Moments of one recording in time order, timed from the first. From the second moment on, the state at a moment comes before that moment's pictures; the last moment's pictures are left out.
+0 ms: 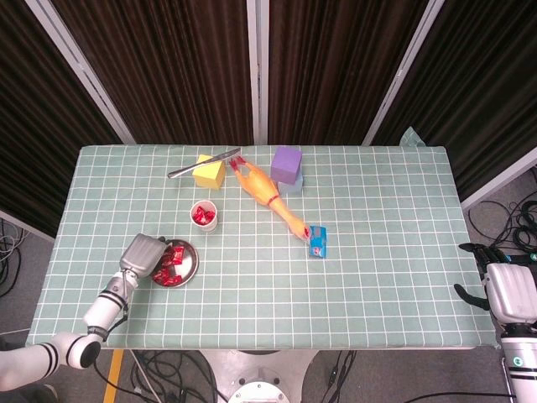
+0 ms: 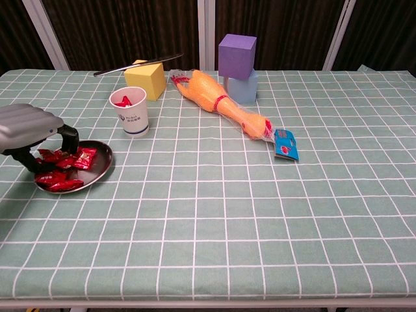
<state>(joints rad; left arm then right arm) -0.63 -1.55 0.00 -1.23 1.19 0.92 0.41 0.12 -1.03 0.10 -1.69 -1.41 1.40 -0.03</state>
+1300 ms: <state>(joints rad) -0.67 -1.44 -0.11 -1.37 1.28 0.91 0.23 0.12 -1.03 0.10 -1.69 -1.41 1.40 -0.02</state>
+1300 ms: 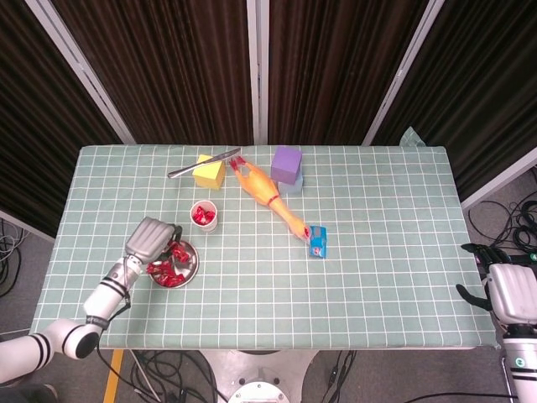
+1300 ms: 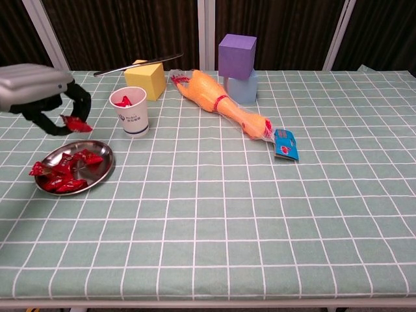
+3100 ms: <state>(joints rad) -0.90 -1.52 -0.20 -1.20 1.01 0.71 0.18 0.11 -1.02 0.10 -1.69 -1.38 1.40 -0.02</state>
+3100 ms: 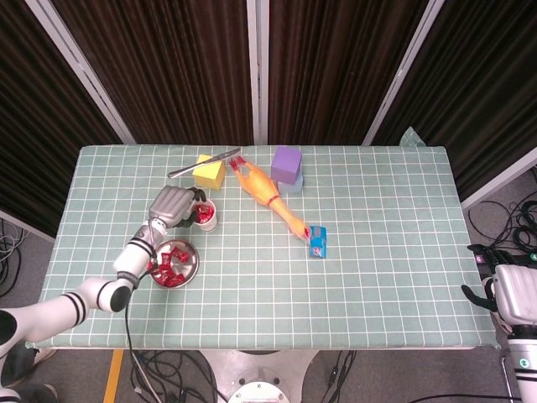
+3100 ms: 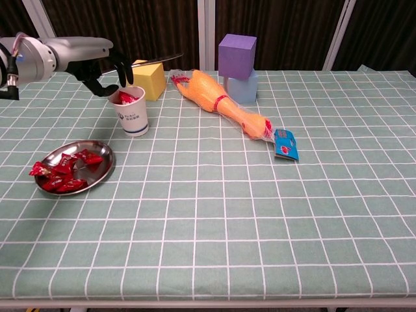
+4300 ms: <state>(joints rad) -0.60 -1.48 0.04 -1.32 1.32 1.00 0.24 0.13 -1.03 0.10 -1.69 -1.41 1.40 -0.02</state>
